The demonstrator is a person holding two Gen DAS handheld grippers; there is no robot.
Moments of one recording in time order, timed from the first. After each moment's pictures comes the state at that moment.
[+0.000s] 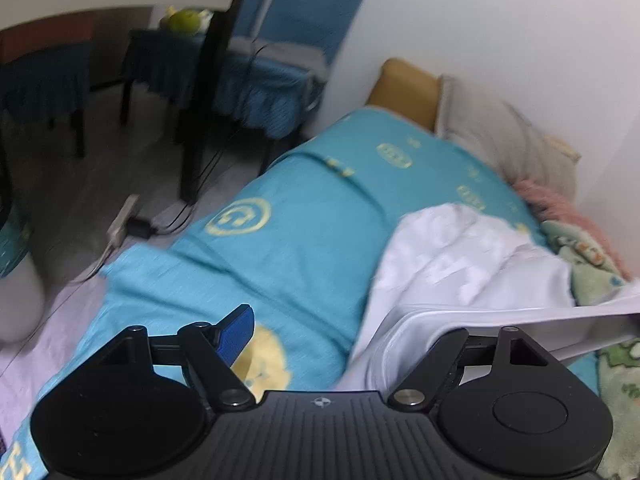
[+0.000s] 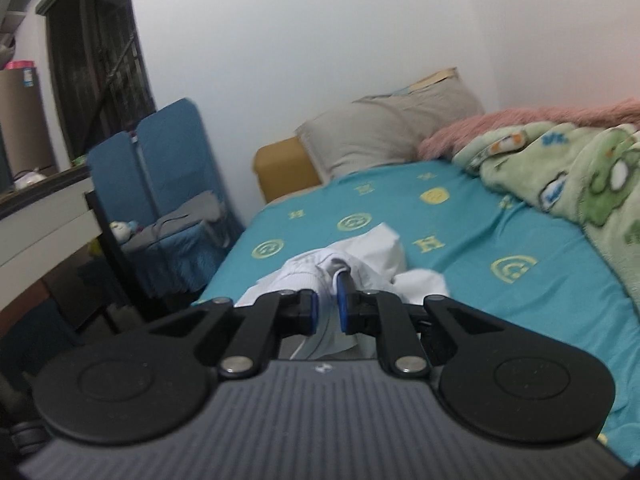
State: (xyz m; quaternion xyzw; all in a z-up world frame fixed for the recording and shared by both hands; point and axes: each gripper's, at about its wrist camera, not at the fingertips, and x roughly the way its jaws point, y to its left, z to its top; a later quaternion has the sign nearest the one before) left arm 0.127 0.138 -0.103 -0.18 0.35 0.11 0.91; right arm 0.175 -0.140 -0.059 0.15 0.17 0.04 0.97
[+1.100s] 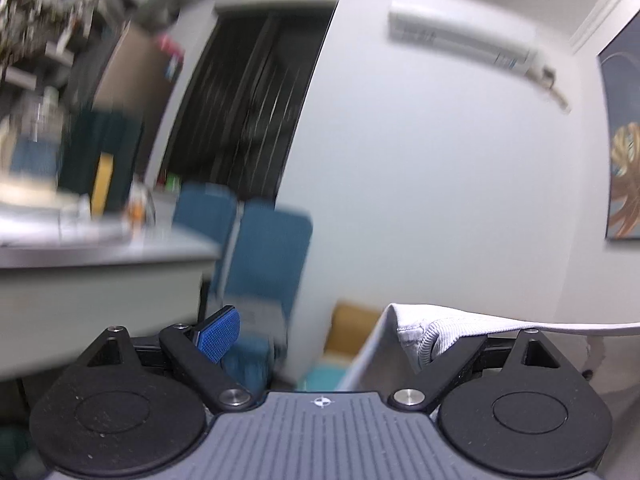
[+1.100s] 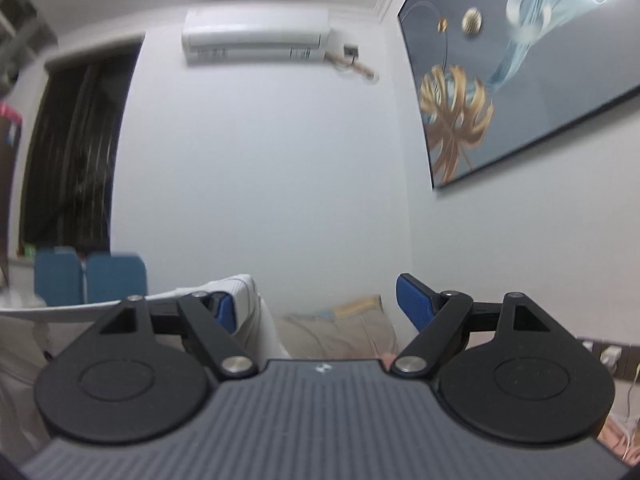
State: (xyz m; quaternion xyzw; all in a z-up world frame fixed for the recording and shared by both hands) left arm 0.022 0.113 0.239 -0.10 0.00 0.12 0.99; right arm 0.046 -0.198 0.209 0.03 -0.08 -0.08 0.99
